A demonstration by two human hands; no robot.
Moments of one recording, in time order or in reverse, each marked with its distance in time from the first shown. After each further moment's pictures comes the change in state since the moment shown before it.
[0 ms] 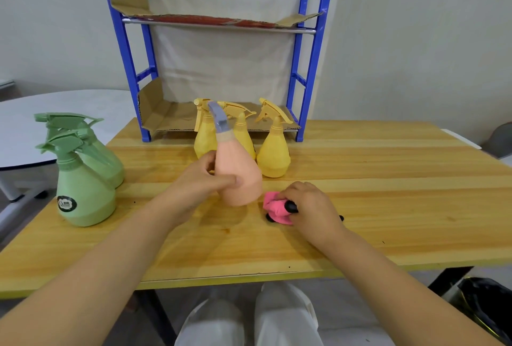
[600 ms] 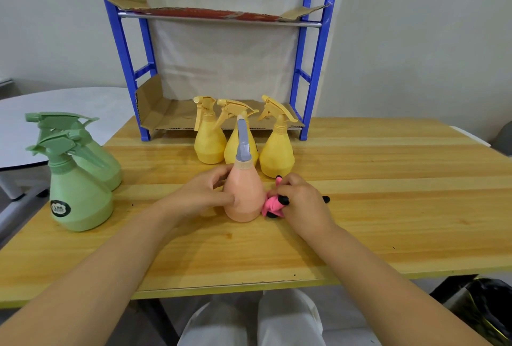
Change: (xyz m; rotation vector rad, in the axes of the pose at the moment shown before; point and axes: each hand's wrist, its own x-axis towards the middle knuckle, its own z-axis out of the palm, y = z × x) left_hand 0.028 -0.030 -0.013 0.263 -0.234 -0.009; right_hand 0.024 -0.006 0.020 0.104 -0.001 0.101
